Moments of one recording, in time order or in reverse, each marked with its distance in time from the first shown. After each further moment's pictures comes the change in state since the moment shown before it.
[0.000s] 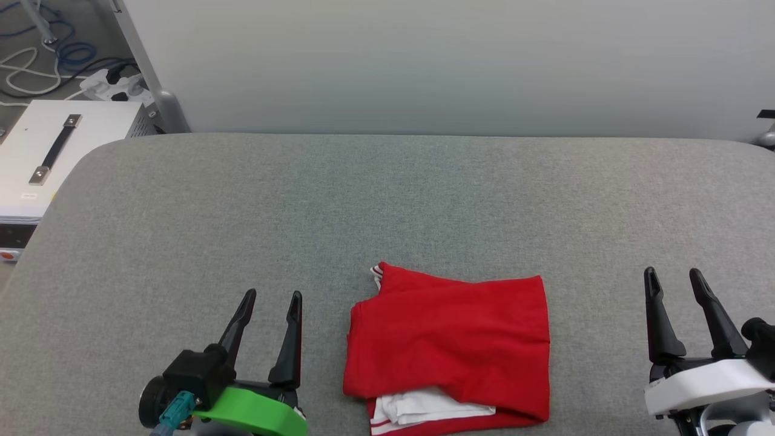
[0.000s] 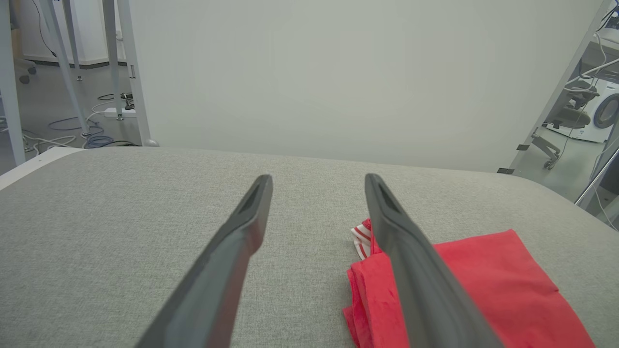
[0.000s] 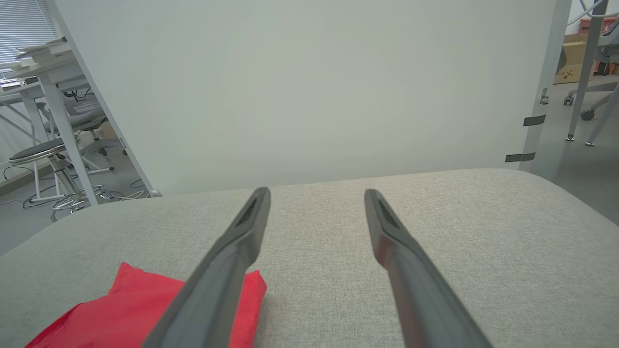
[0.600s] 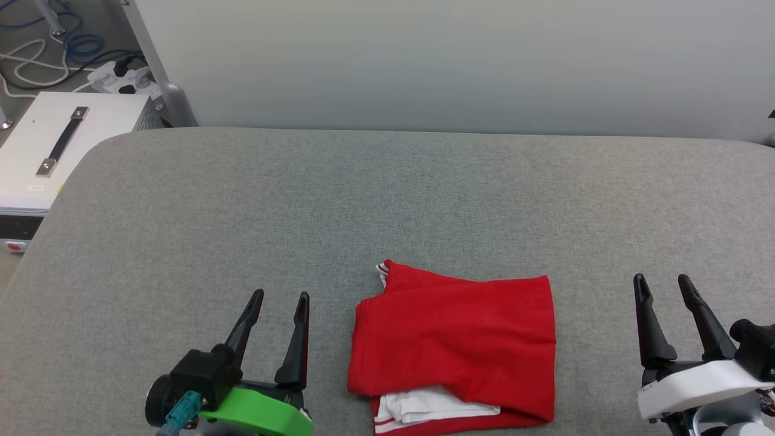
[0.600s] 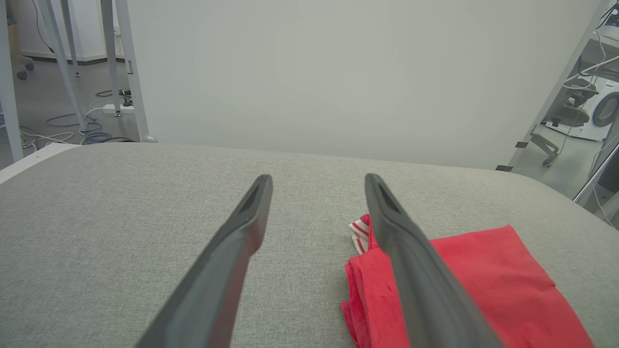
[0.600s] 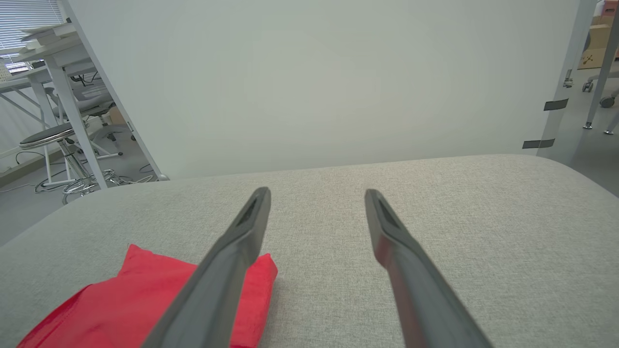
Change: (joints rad) left arm -0.001 -0.005 -0.021 0.000 -0.001 0.000 0.000; right arm 0.003 0.000 0.021 0.021 0.000 0.000 0.014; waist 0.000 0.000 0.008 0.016
